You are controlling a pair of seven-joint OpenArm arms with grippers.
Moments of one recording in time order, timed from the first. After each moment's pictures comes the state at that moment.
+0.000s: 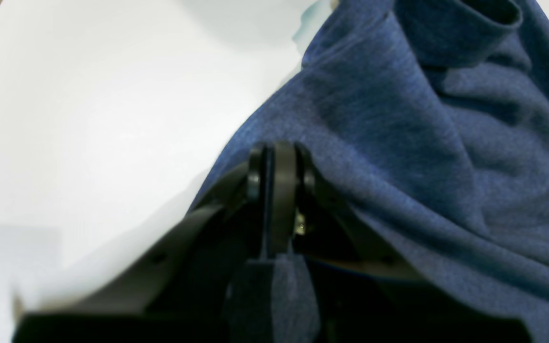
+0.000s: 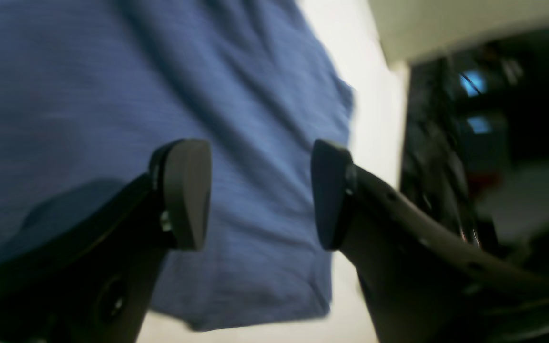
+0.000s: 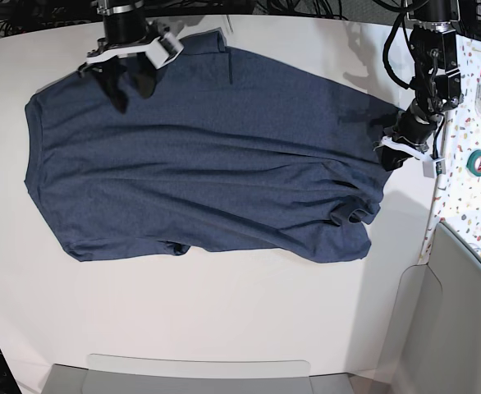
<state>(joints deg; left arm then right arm) 12.7 -20.8 -9.9 76.4 -42.3 -6.4 30.1 -34.9 32.3 -34.5 118.0 -47.1 -26.7 -39.1</state>
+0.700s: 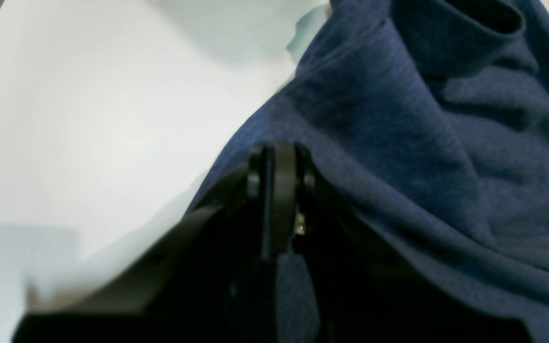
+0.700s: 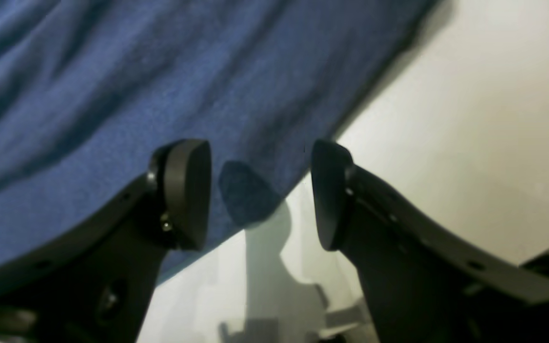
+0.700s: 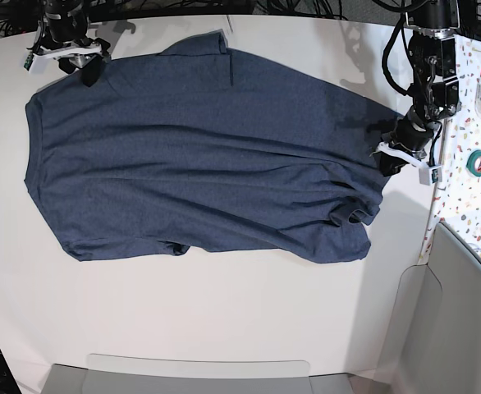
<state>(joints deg) 10.2 -20.6 -6.7 75.8 -40.5 -4.9 29.9 -47.7 10.3 15.7 117.3 46.5 -10.5 -21.0</state>
